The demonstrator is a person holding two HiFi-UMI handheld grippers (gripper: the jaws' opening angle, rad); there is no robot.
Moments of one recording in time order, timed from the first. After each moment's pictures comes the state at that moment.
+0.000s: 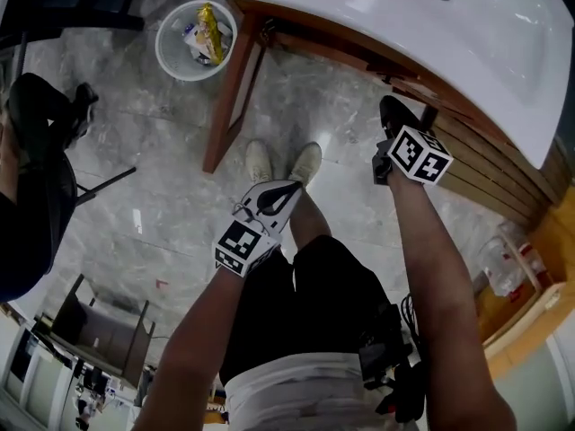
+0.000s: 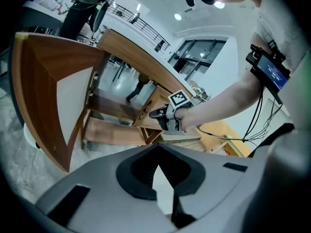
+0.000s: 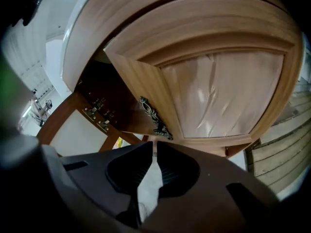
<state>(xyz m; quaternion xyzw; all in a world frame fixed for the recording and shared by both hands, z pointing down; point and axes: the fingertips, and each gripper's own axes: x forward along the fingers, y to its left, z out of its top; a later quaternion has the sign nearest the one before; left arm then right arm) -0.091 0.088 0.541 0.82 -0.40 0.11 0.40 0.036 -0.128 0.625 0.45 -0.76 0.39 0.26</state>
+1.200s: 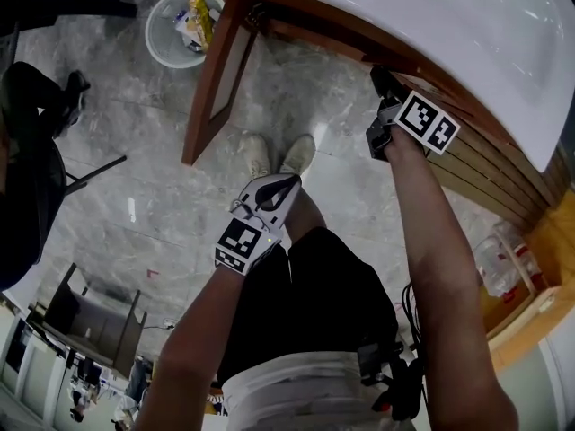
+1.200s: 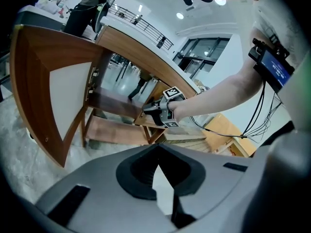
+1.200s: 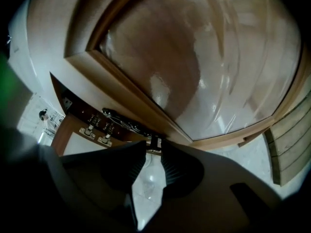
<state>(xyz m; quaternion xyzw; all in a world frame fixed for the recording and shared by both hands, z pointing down) -0.068 0.084 0.554 0.81 -0.42 0.12 0.40 0.023 -0.164 0.649 0.42 -0.73 0.51 0.18</state>
